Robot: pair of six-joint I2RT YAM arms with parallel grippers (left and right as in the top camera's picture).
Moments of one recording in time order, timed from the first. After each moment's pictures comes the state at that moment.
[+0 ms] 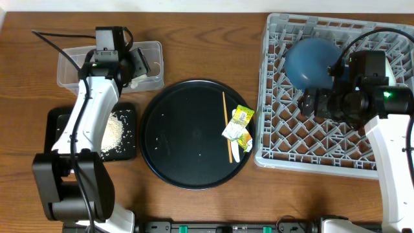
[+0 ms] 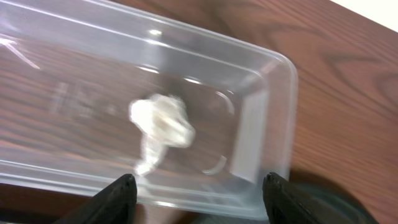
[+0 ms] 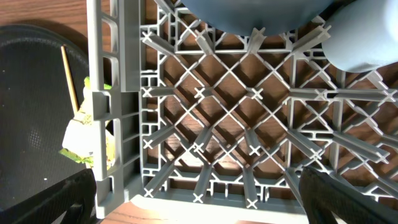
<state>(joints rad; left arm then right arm) 0.01 1.73 1.35 -0.54 0.04 -0.37 -0.02 1.40 1.32 -1.12 -0.14 0.15</state>
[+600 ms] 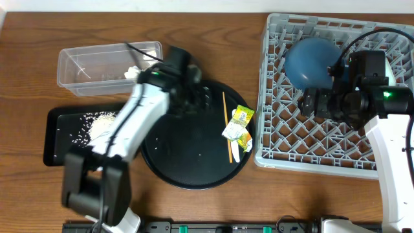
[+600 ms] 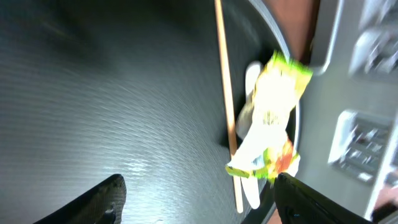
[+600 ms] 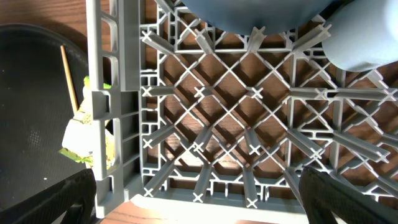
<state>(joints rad) -0.38 1.77 1.32 -0.84 0.36 -0.38 -0.02 1.40 1.32 -1.12 -0.14 0.15</state>
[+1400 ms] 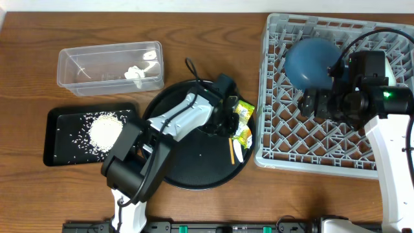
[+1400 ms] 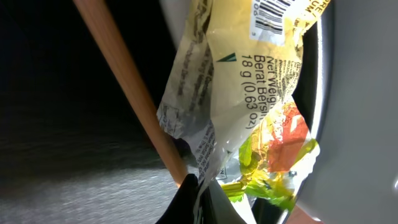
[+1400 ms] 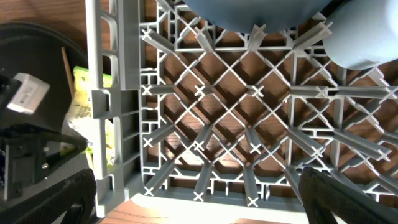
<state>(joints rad) -0.59 2.00 1.30 -0.71 0.44 -0.43 -0.02 1.40 1.32 -1.13 -0.14 0.15</state>
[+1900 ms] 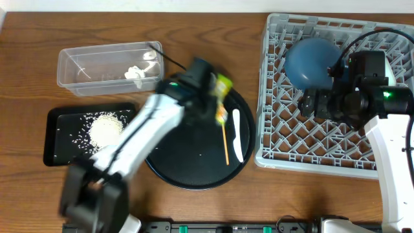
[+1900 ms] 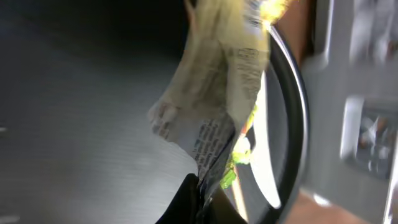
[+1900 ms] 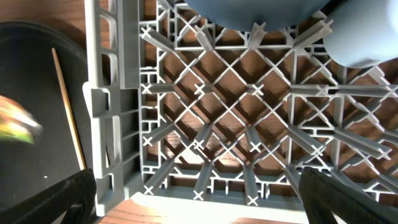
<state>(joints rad) -0.44 1.65 1.30 -0.82 0.17 -0.39 -0.02 1.40 1.32 -1.13 -0.14 0.15</state>
